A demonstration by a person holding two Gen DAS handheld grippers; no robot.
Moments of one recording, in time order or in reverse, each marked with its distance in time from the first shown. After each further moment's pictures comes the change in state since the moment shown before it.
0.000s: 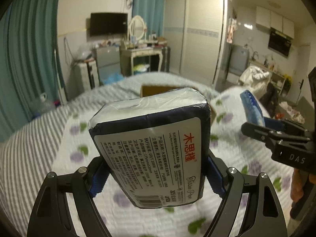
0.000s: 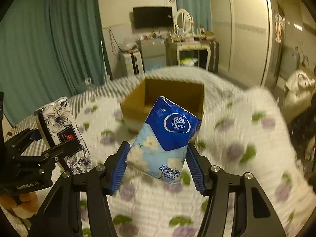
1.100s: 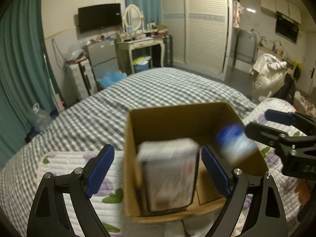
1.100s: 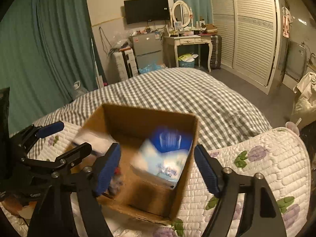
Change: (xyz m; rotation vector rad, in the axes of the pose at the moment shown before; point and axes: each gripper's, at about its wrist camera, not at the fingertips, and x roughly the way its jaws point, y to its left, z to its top) left arm 0.189 -0.011 0.087 0.069 0.081 0.073; right arm 0.183 -0.094 0.108 0.032 0.044 0.020
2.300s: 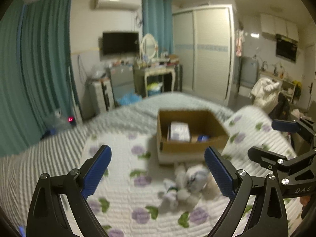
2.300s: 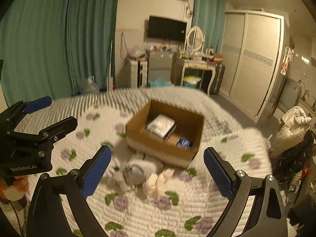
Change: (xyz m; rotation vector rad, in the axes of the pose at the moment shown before) left arm -0.178 0.034 -0.111 -0.079 -0.179 0.050; right arm -0.194 0.136 -0.102 -0.213 -0.088 -0.070
